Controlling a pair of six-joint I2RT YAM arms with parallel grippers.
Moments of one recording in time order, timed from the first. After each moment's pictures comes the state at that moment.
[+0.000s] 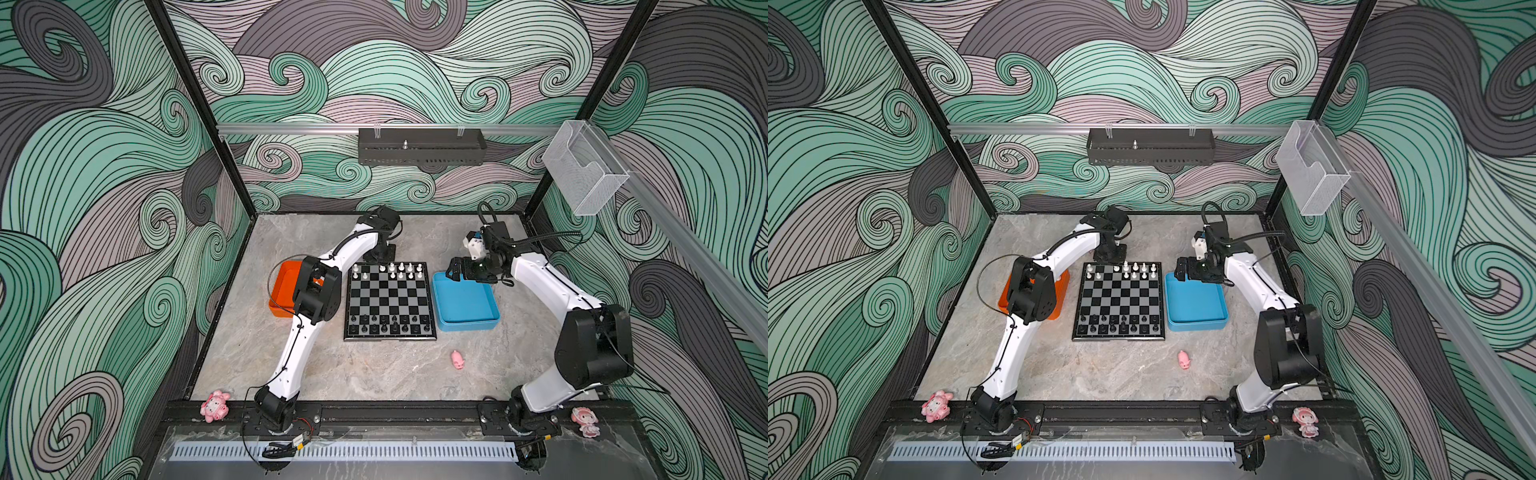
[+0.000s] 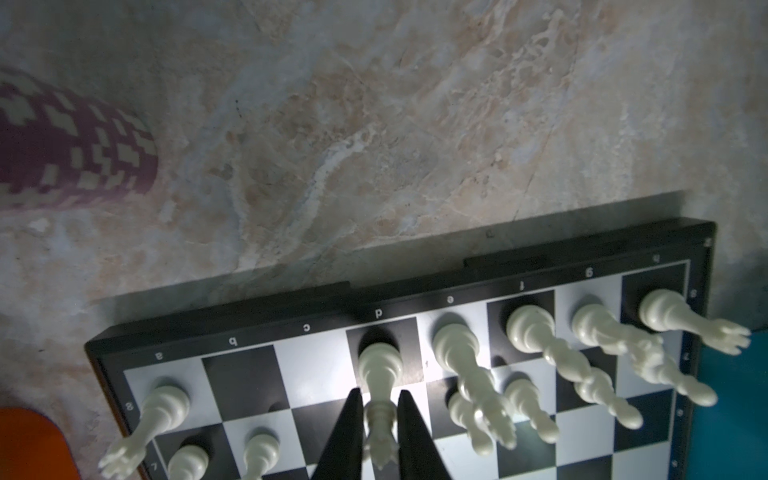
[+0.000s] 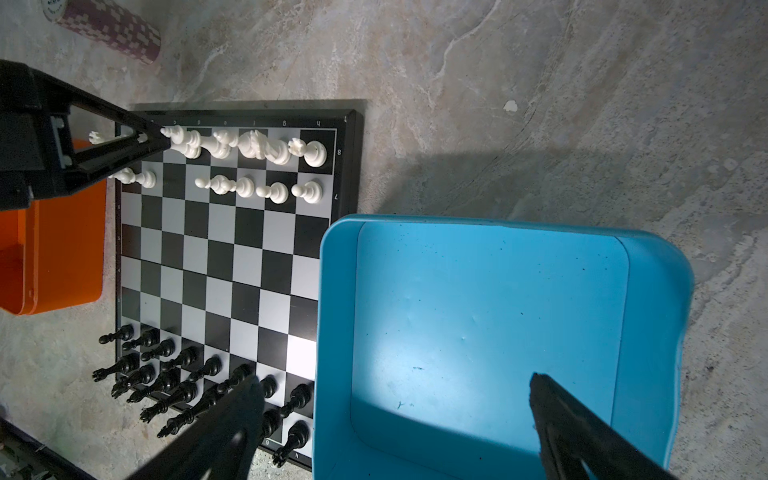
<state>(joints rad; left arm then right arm) -0.52 2.41 2.21 -1.11 -0.04 -0.38 0.17 1.60 1.23 -0.76 -0.27 0.13</state>
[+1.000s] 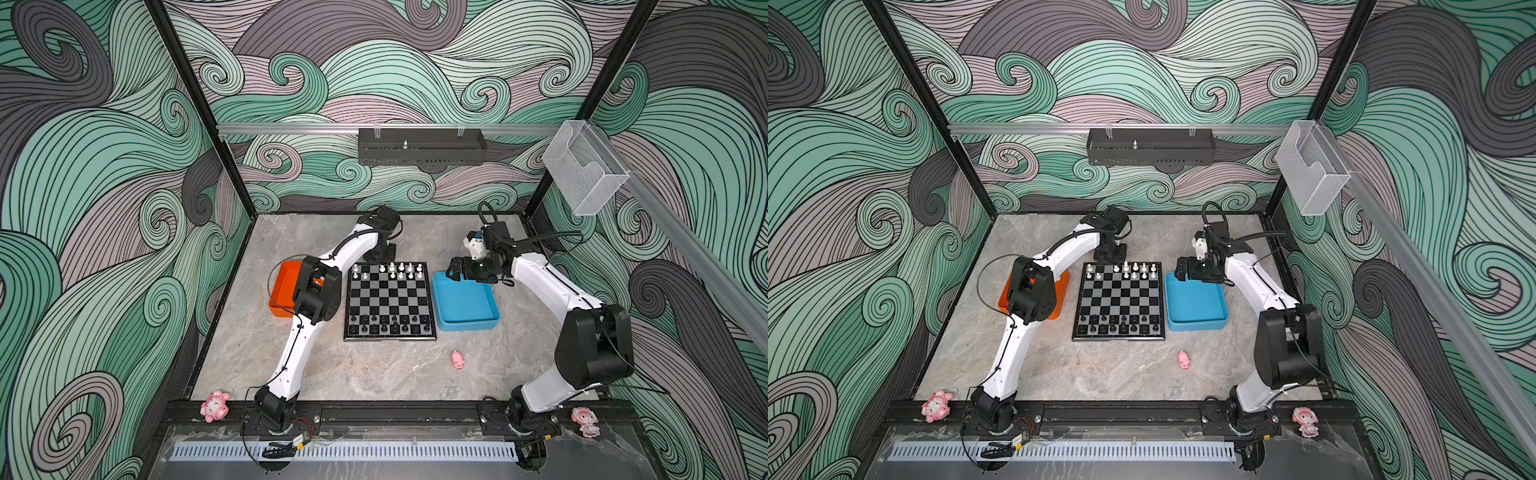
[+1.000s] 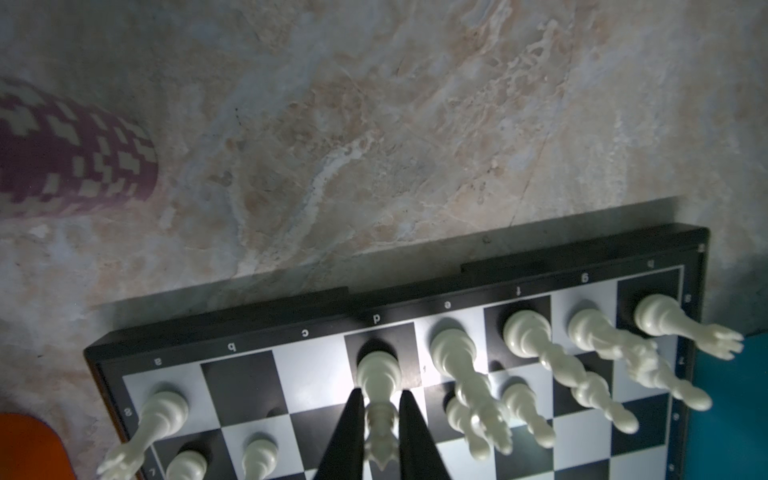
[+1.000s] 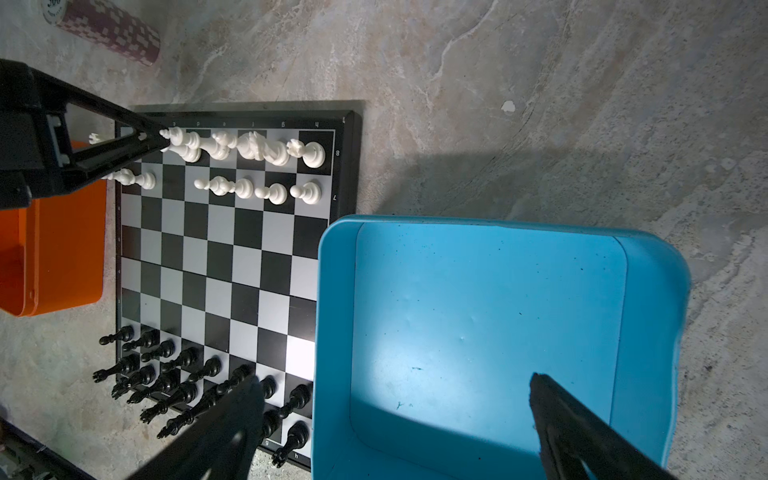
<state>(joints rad) -0.52 2.41 2.21 -1.10 -0.04 -0.38 0.17 1.60 1.23 -0.76 -0.27 0.13</state>
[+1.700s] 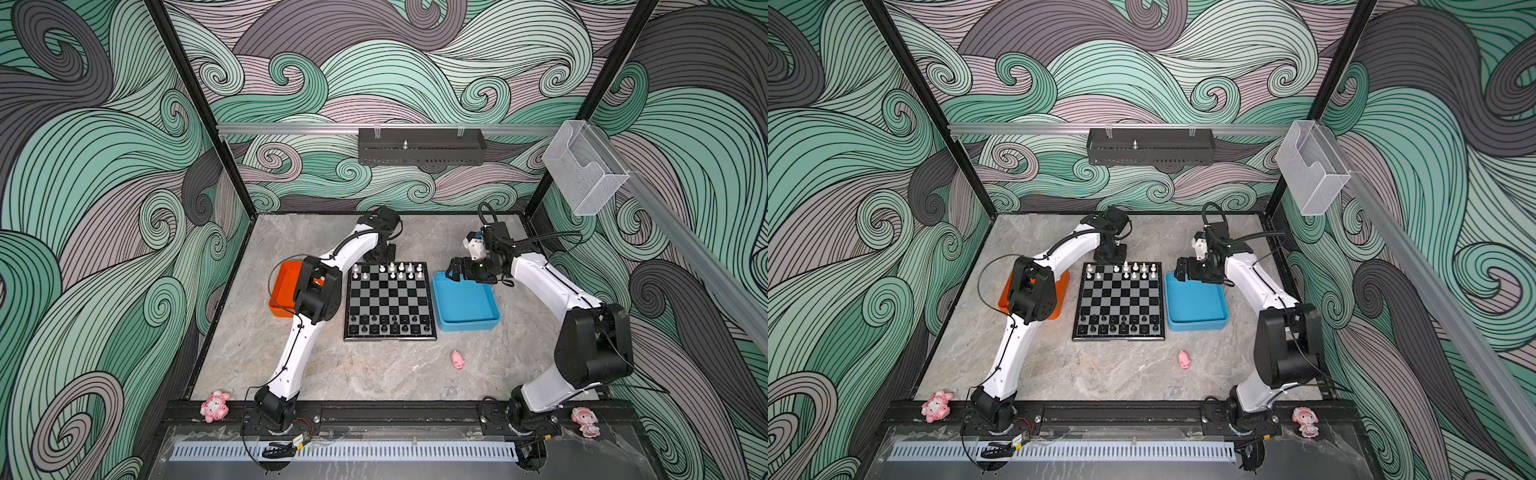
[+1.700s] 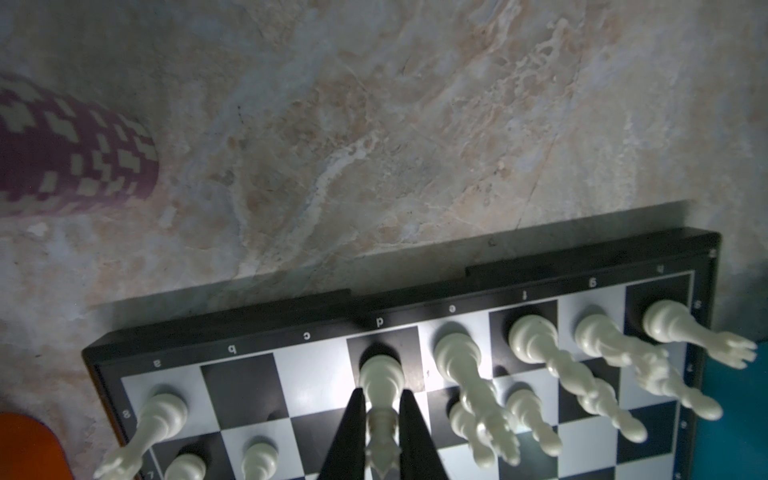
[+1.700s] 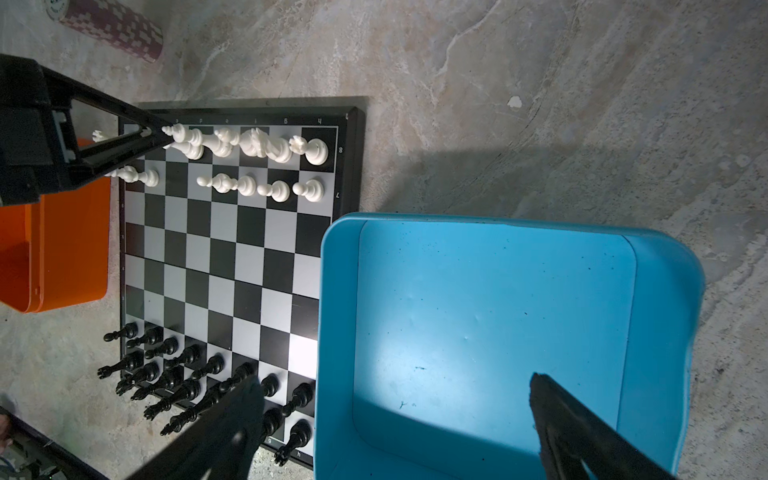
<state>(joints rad) -0.52 2.41 2.21 -1.10 -0.04 -0.39 0.17 1.61 1.23 -0.76 -0.29 0.13</state>
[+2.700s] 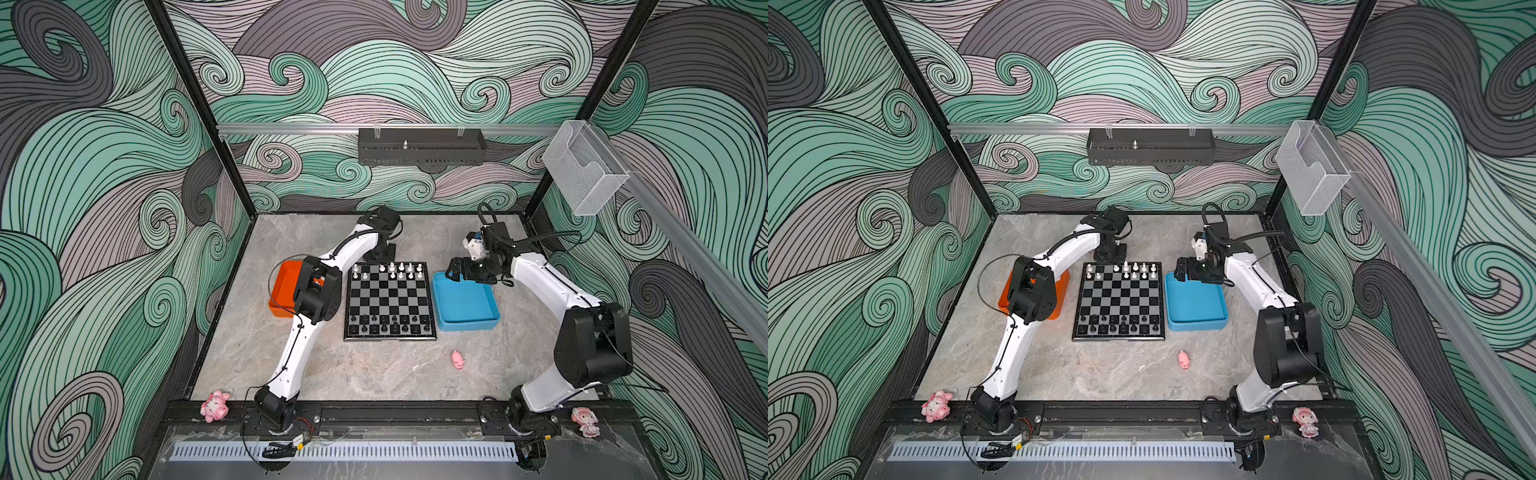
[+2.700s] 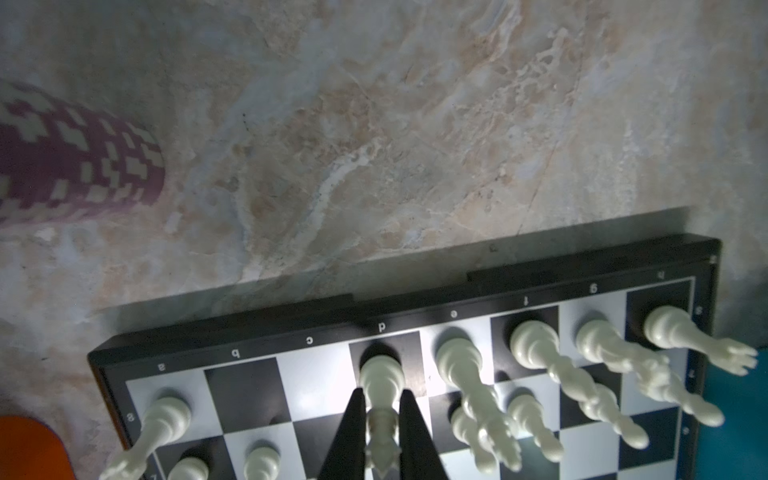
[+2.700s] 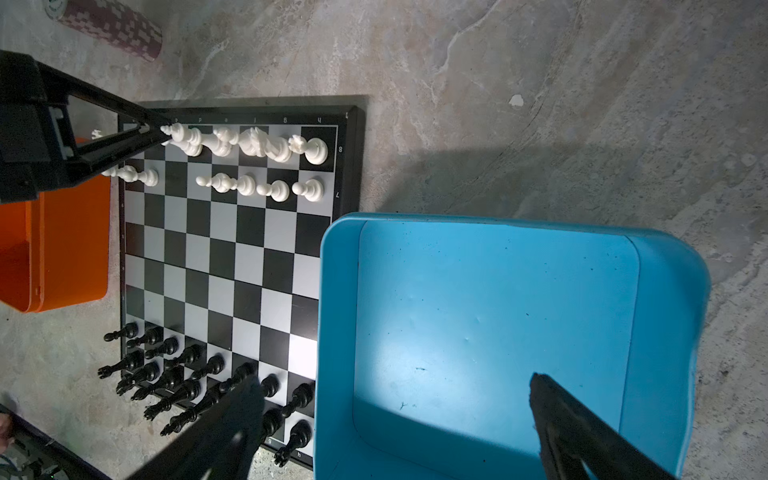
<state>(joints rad) -0.52 2.41 2.21 -1.09 -0.05 -0.39 0.17 1.61 1.23 -0.76 -0.29 0.13</state>
